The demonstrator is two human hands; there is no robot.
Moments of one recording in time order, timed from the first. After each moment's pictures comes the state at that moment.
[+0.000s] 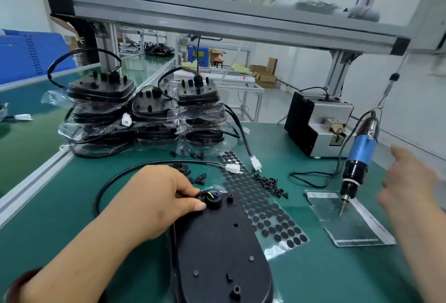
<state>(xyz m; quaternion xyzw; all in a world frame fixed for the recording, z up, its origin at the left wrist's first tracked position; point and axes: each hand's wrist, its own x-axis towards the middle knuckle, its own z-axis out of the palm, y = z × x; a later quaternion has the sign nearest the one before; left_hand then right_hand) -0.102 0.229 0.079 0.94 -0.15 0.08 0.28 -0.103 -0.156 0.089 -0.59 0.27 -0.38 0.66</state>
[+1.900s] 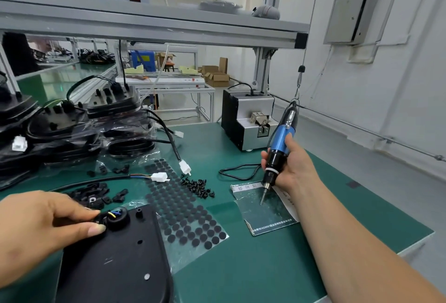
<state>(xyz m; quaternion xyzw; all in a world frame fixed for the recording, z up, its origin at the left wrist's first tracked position) -0.059 0.277 0.034 0.95 -0.17 0.04 0.26 -0.075 -0.171 0.067 -0.40 0.21 -0.17 0.88</state>
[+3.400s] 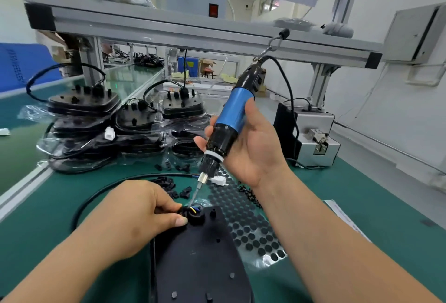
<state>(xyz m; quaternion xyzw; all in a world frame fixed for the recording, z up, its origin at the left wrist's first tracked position) -0.100 0.233 0.082 0.95 -0.17 0.06 0.26 -0.058 0.034 0.136 -0.37 -0.14 0.07 0.92</state>
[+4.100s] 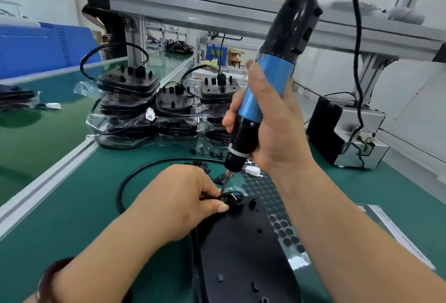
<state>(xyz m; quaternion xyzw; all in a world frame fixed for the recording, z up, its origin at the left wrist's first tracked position) -0.102 0.234 0.074 0.94 -0.18 0.07 0.27 -0.082 0.086 0.151 -0.56 -0.25 -0.13 0.78</state>
